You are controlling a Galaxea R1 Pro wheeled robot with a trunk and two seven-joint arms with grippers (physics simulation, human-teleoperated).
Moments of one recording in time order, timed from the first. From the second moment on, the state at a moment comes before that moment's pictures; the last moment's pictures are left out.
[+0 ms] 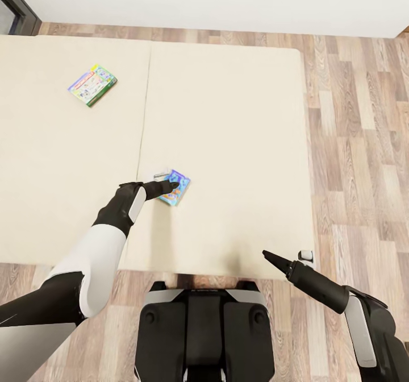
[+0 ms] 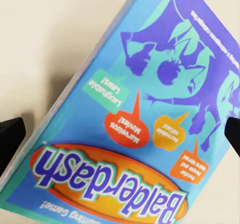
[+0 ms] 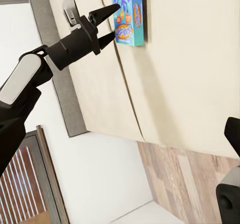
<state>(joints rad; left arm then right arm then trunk) -1.19 -0.11 0.18 -0.62 0.01 0.54 -0.17 -0.31 -0.02 -0.39 -1.48 -0.41 0.94 1.07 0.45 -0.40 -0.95</state>
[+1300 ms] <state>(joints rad) -1.19 -0.11 0.08 -0.62 0.01 0.53 -0.17 -0.30 -0.02 -0.39 -1.48 -0.41 0.93 1.07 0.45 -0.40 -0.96</state>
